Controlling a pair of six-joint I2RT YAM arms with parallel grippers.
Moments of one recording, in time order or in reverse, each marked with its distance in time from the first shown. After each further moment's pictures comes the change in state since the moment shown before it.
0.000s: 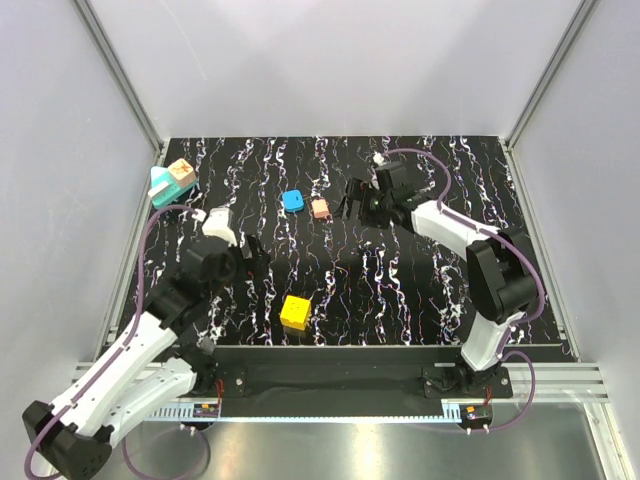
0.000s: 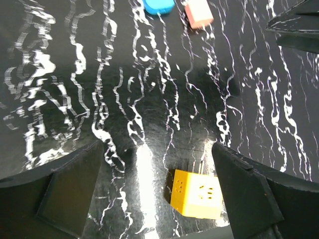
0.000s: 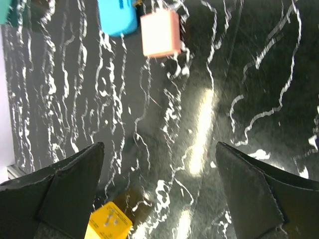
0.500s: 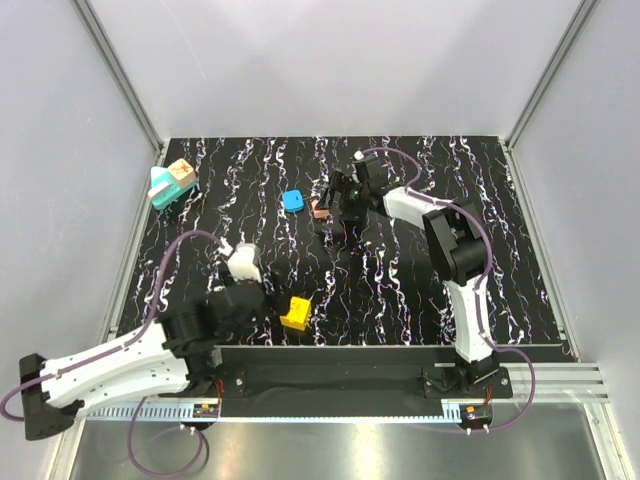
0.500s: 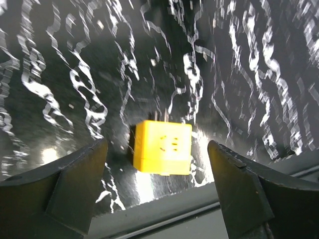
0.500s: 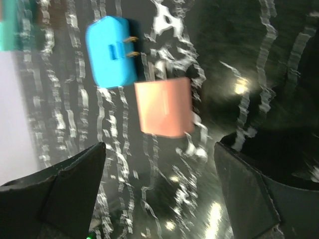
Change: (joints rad) left arm -0.534 0.026 -0.128 -0.008 -0.309 -0.313; right arm 0.000 0.430 0.320 0.106 -0.121 0.126
